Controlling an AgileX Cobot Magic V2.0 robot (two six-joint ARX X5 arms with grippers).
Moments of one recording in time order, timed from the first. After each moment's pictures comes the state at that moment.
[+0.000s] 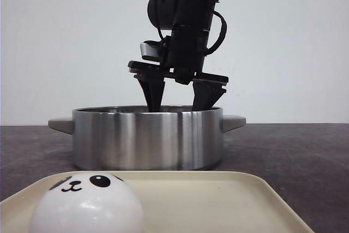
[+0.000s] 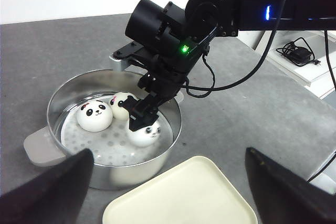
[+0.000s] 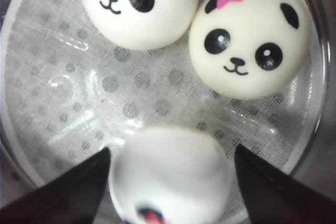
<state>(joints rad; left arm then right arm) -0.80 0.54 1.04 -0.83 -0.05 -0.25 0.66 2.11 1.81 -0.98 -0.08 0.24</state>
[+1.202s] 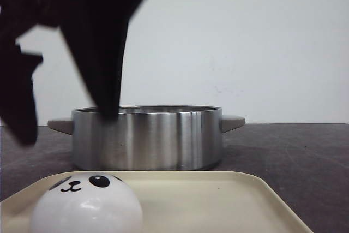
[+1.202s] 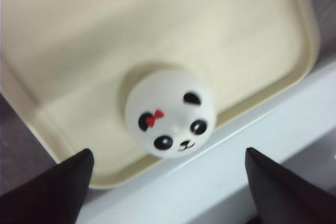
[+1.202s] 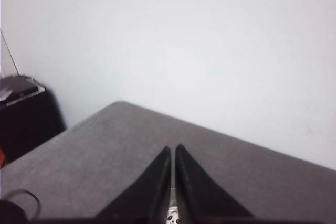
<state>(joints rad) -0.94 1.41 1.04 -1.00 0.19 -0.46 0.80 1.03 1.90 -0.93 0.13 0.13</state>
